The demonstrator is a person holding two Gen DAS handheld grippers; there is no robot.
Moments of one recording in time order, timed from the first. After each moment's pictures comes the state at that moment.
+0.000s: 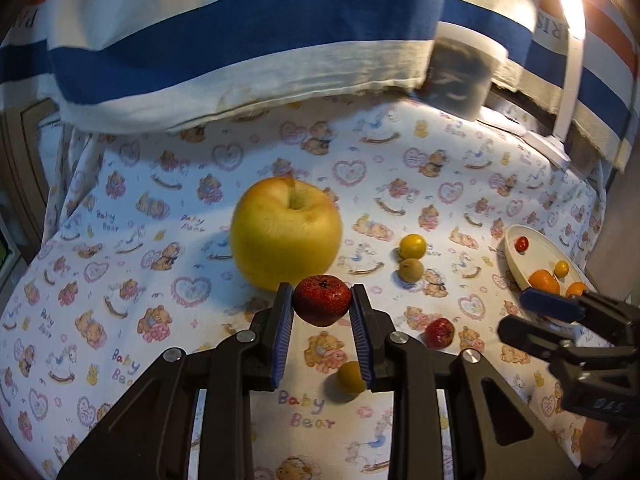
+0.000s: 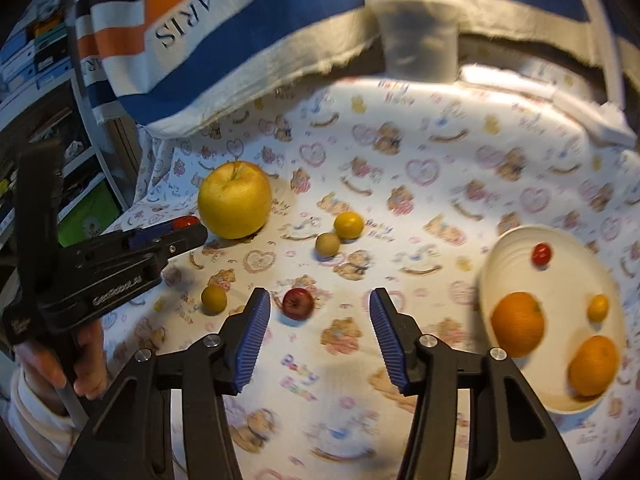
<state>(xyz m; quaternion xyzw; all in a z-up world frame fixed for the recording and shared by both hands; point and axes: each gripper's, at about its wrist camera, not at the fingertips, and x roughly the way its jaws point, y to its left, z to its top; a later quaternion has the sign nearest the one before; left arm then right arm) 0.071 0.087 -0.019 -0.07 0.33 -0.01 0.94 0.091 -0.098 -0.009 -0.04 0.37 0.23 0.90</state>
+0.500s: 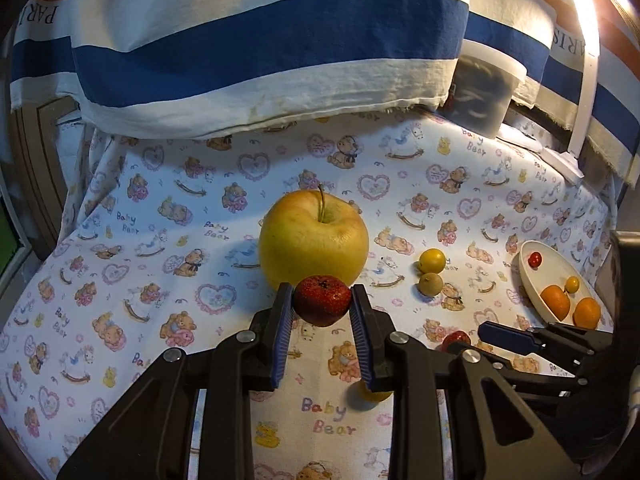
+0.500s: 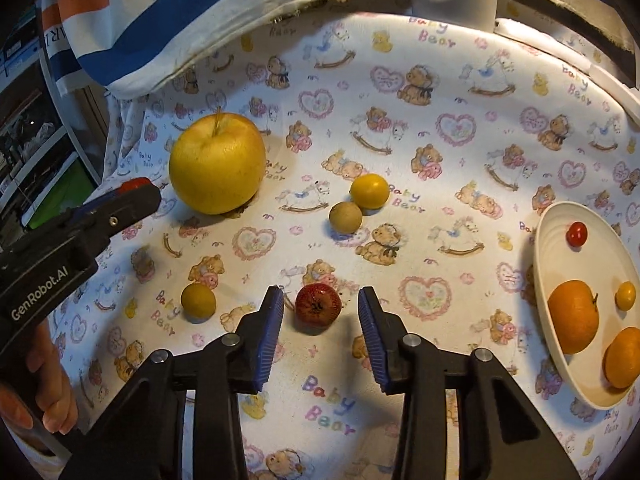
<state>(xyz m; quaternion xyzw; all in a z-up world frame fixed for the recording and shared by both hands) 0.069 0.097 -0.014 -0.08 0.32 0.02 0.94 0.116 -0.058 -0.042 -0.05 0.43 0.20 0.88</state>
